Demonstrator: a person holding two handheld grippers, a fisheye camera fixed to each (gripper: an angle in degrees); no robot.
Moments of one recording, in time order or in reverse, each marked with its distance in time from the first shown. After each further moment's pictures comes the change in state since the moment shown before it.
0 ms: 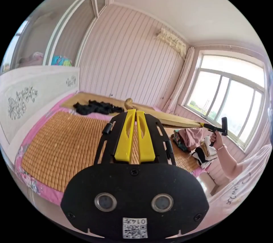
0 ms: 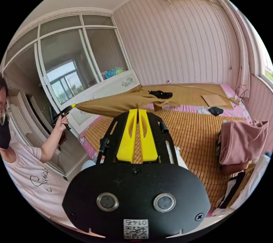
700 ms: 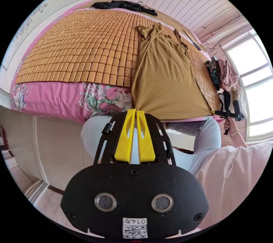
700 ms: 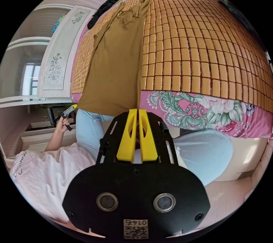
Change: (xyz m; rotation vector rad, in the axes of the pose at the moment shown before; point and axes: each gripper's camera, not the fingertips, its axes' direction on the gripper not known) left arm -0.085 0.295 0.172 -0.828 -0.170 -0.210; right arm 0.087 0.179 0.168 -0.714 -0.007 0.455
